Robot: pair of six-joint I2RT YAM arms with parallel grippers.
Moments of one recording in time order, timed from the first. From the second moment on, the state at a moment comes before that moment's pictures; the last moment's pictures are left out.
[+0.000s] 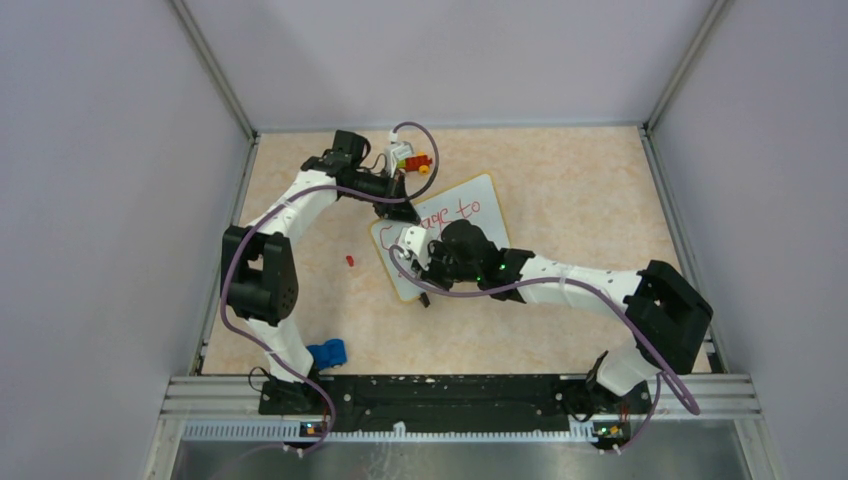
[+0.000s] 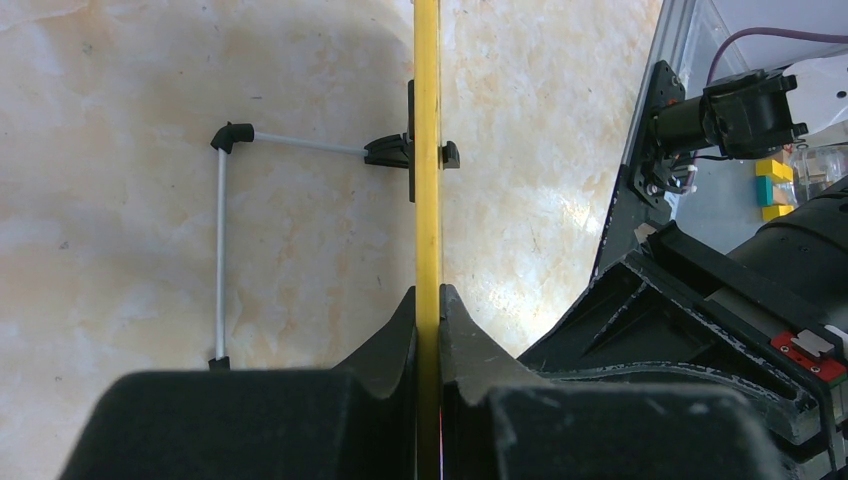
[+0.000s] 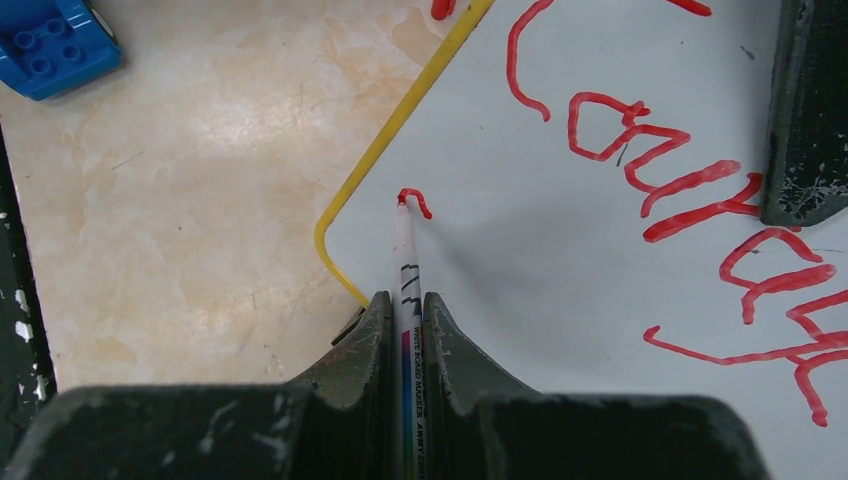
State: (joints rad) left arm -0.26 1.81 1.47 -0.68 1.01 0.24; right arm 0.98 1.53 0.97 0.00 -0.17 -0.31
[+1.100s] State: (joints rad) left arm -0.26 1.81 1.47 -0.68 1.01 0.23; right arm 0.98 1.52 0.93 -0.08 -0.16 -0.32
